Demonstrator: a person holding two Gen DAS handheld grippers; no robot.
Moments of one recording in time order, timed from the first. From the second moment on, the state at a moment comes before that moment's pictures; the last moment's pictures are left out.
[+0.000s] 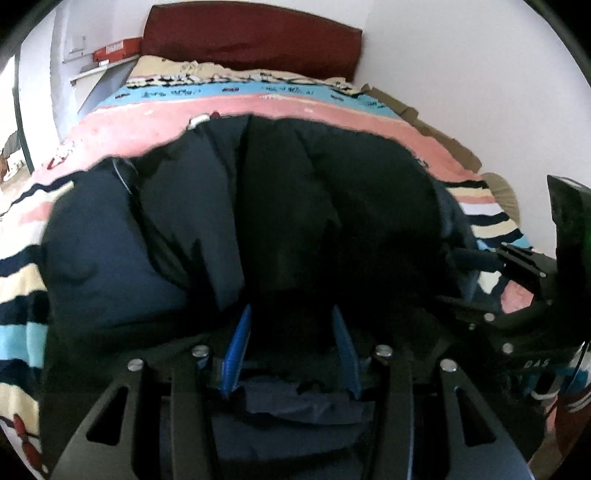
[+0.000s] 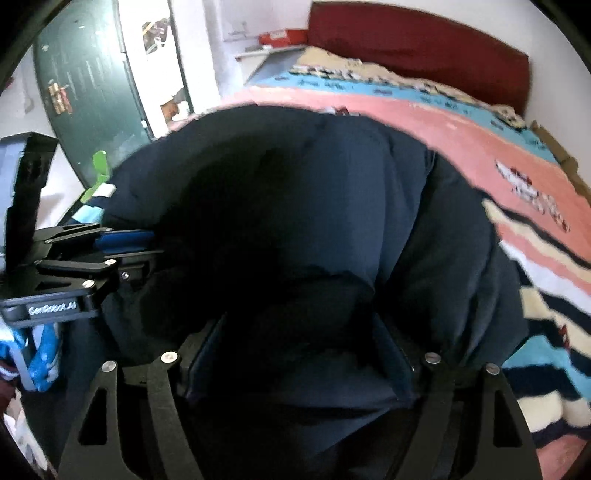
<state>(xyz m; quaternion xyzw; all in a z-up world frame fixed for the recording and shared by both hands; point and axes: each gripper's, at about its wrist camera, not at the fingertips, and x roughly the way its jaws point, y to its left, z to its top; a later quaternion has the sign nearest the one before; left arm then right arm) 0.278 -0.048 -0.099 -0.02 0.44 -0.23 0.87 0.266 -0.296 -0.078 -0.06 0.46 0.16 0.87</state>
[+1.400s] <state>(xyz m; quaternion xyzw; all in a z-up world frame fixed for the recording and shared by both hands) 0.253 -0.080 -0.079 0.06 0.41 -0.15 0.90 0.249 -0.315 -0.070 0.02 0.45 0.10 0.89</state>
